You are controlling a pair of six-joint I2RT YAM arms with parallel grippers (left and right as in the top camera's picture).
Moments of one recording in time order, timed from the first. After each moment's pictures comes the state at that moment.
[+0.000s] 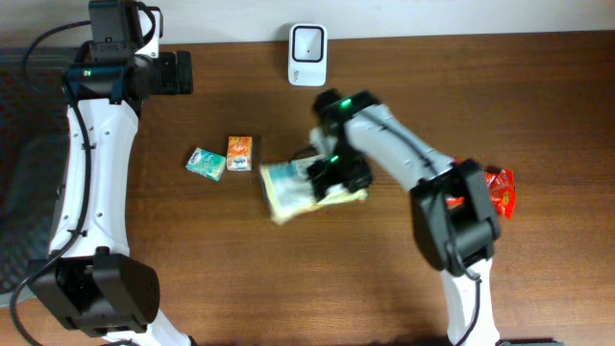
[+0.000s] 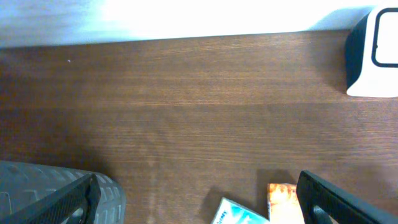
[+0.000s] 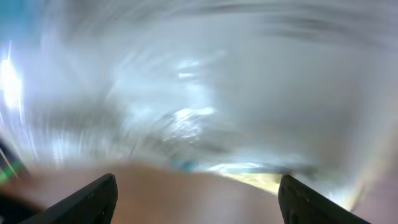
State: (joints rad) left arm 0.03 1.84 1.89 -0.87 -0.08 0.08; right arm 0.41 2.23 1.80 -1.25 -0.27 0.08
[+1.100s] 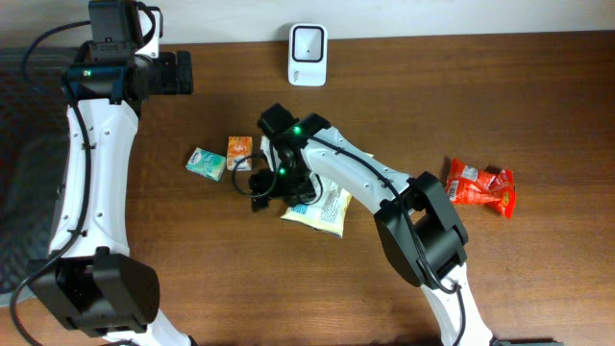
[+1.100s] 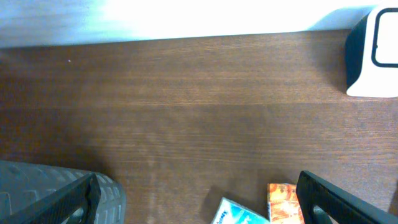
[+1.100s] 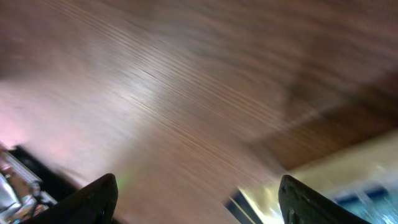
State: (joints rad) left arm 0.03 1.84 1.89 -0.87 -0.08 0.08; right arm 0.67 2.27 1.85 -1.05 -0.47 0.38
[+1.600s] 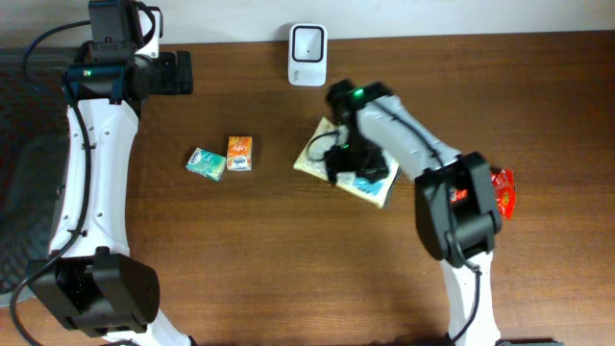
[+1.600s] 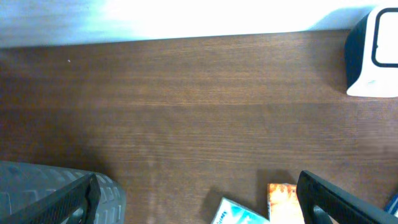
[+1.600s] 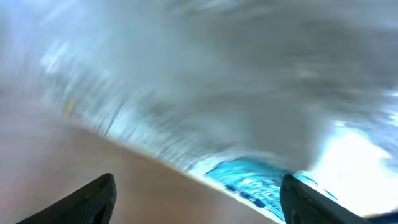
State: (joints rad) left arm 0.03 1.84 1.89 -0.87 -0.08 0.08; right arm 0.38 2.27 1.85 -1.28 -0.13 0.30
